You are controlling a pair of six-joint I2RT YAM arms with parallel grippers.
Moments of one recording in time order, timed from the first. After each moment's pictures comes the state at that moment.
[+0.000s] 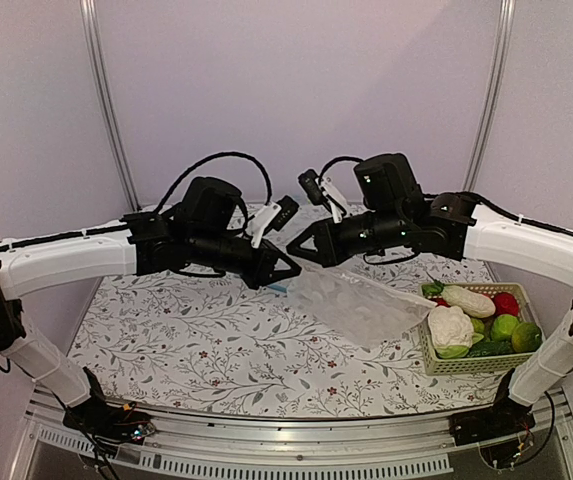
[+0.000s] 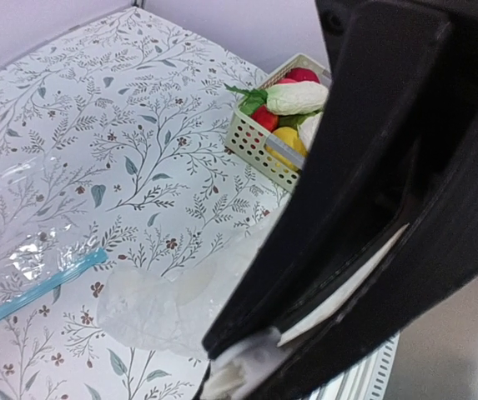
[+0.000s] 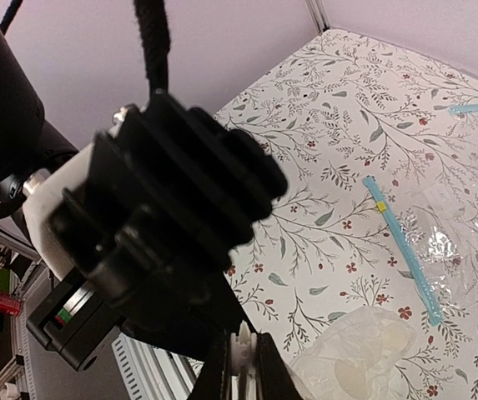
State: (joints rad) left arm -0.92 1.51 1.20 -0.27 0.32 -0.19; right arm 0.95 1.54 1.38 -0.34 -0.28 0.36
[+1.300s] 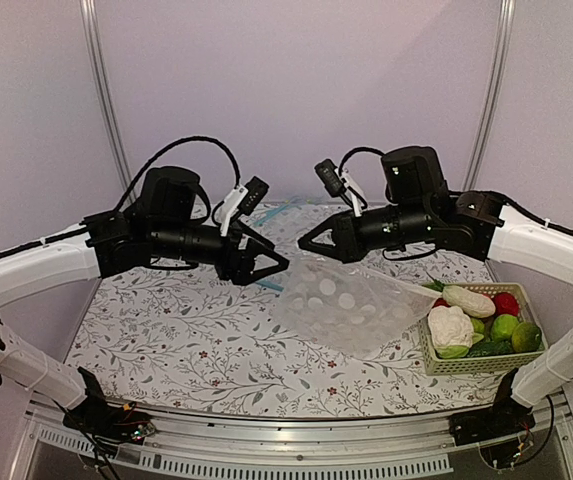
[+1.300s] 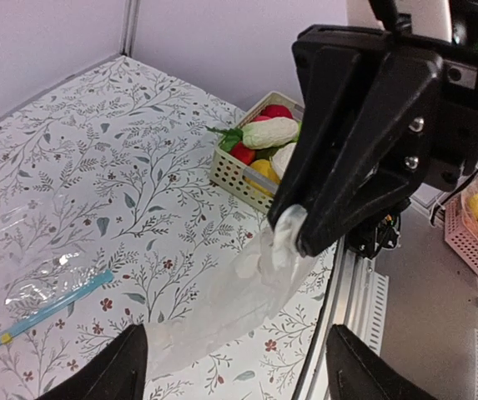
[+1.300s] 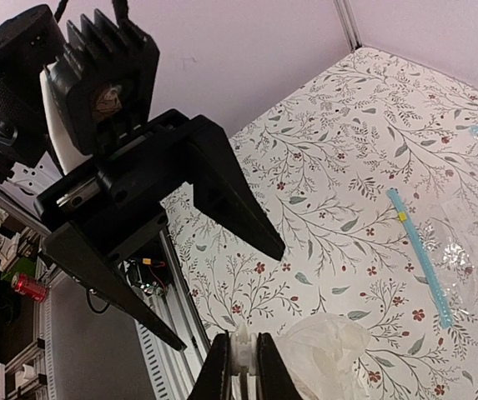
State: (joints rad) left arm -0.86 1.33 1.13 -0.25 0.39 -0.17; right arm 0.92 1.43 1.33 -0.34 -0.37 0.34
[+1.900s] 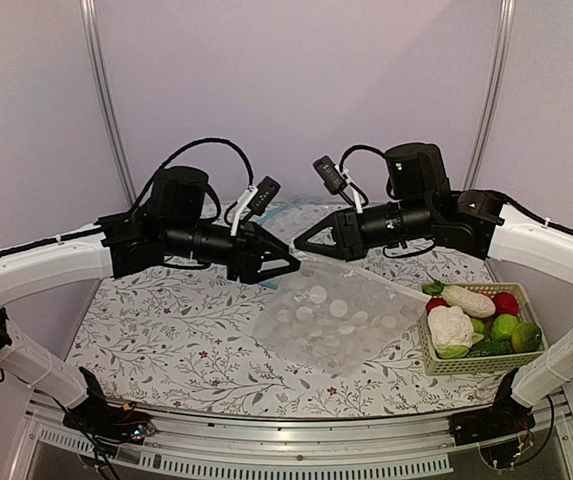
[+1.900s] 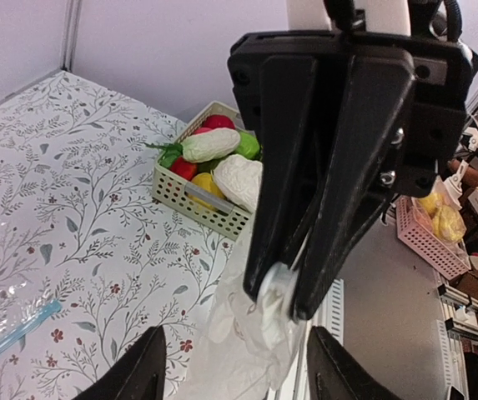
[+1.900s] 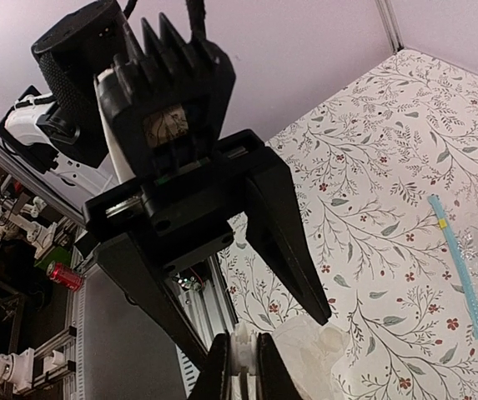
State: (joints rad) left arm -0.86 1.39 1.13 -0.13 0.58 -0.21; right arm 0.90 1.43 1.33 -0.29 -0.52 0.37
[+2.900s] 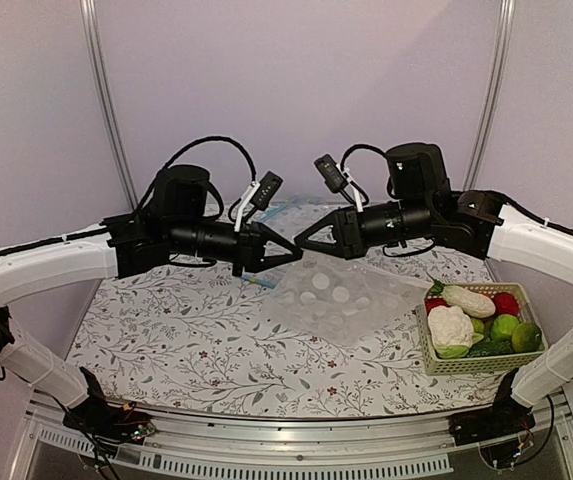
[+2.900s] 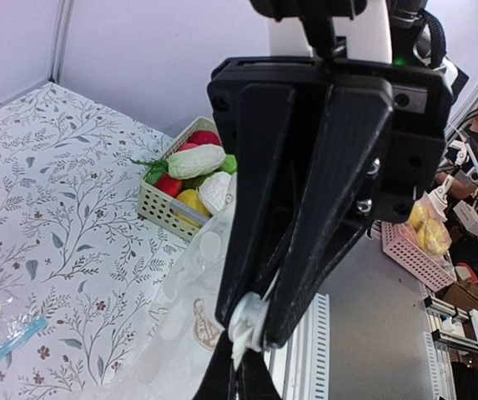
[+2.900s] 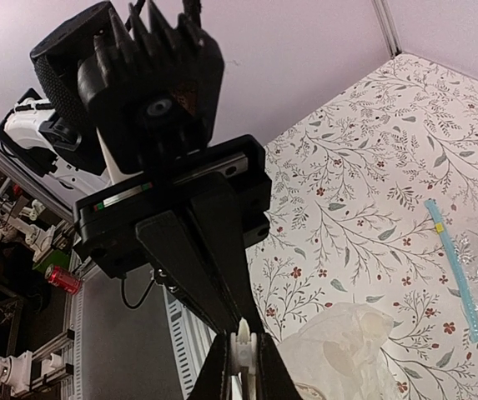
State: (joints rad) left arm -0.86 1.41 1.13 -0.03 0.61 -0.27; right arm 0.90 1.43 1.33 -0.28 -0.53 0.37
